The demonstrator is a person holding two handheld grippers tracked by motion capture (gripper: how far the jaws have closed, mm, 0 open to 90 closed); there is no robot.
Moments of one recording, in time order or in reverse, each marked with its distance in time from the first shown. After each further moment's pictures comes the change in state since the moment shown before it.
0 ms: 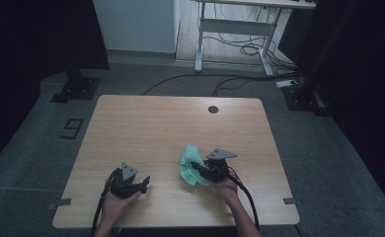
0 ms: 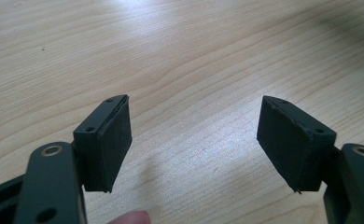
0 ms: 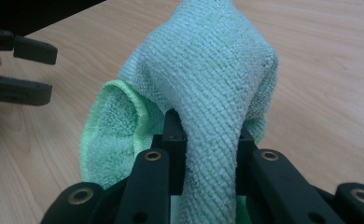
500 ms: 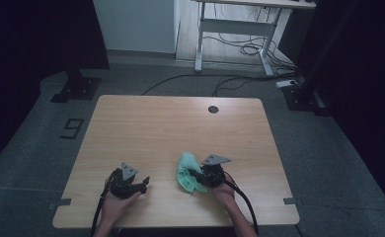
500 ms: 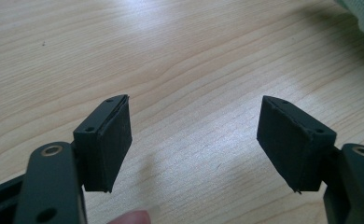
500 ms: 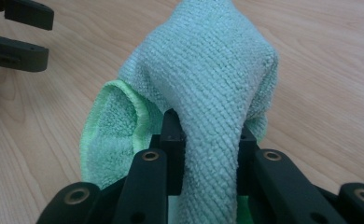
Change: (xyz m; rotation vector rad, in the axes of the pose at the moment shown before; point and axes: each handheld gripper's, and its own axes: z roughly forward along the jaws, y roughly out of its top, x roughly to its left) left arm 0.001 -0.001 0.001 0.008 0.004 -0.003; right arm 0.008 -0.017 0.015 0.074 0.018 -0.014
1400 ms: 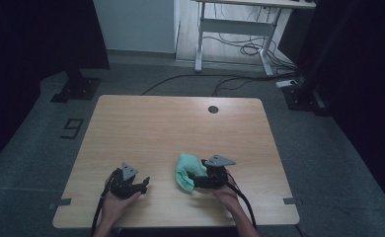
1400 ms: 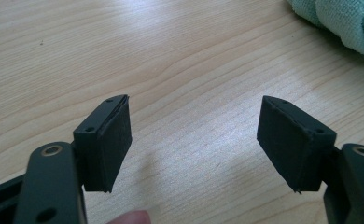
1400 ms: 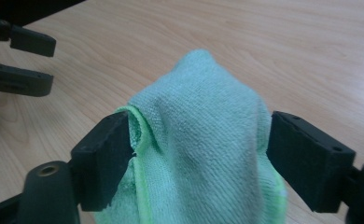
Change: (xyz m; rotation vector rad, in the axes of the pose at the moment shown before) left arm 0.000 0.000 0.000 0.003 -0.003 0.005; right arm 0.006 0.004 -0.021 -0.082 -0.065 0.022
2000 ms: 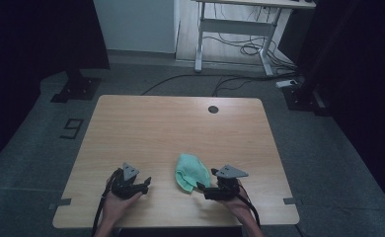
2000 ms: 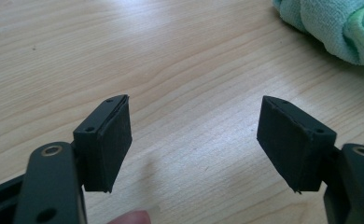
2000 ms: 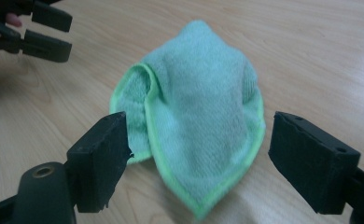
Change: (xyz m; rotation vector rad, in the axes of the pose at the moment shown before) left arm -0.005 0.002 -0.001 -0.004 -0.019 0.000; right arm 0.002 -0.024 -0.040 0.017 -0.004 -0.028
